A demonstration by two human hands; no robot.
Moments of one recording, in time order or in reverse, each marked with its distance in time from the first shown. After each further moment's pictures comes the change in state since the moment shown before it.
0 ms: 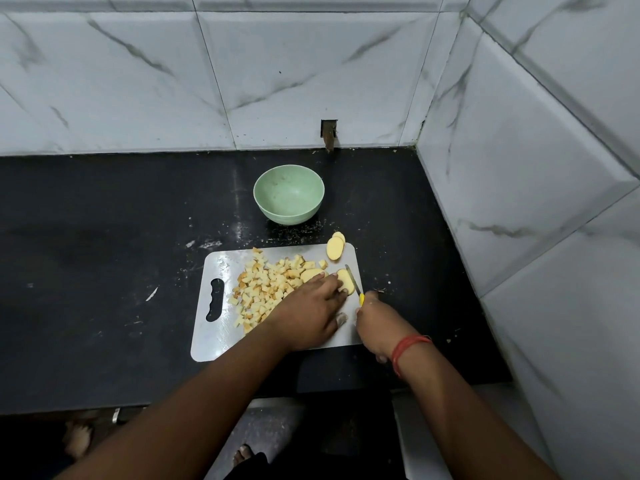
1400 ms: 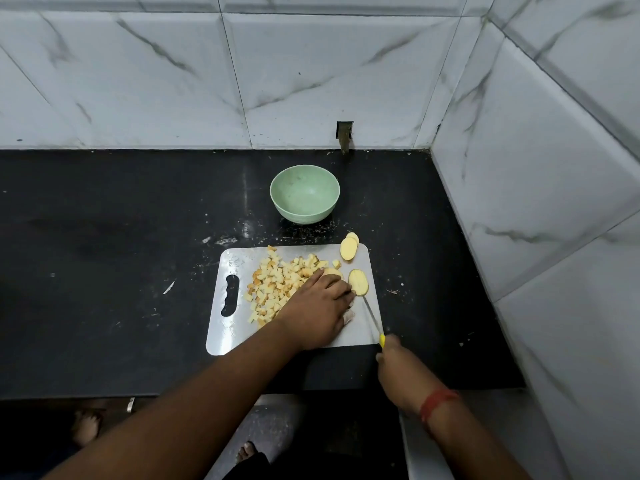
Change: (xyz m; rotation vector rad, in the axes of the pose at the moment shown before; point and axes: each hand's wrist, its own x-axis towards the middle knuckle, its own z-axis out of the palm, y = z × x) left_hand -0.007 -0.005 0.002 0.107 0.054 -0.014; right_hand -0.045 0.029 0.036 -0.365 -0.271 -0.094
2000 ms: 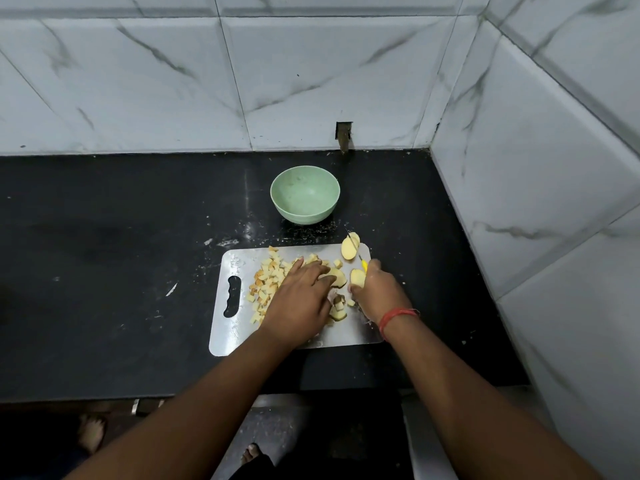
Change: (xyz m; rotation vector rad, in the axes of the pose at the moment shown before) left_hand -0.017 -0.010 -0.007 -0.166 0.243 -0.250; right_hand 0.081 -0.020 -0.070 0.390 0.538 0.095
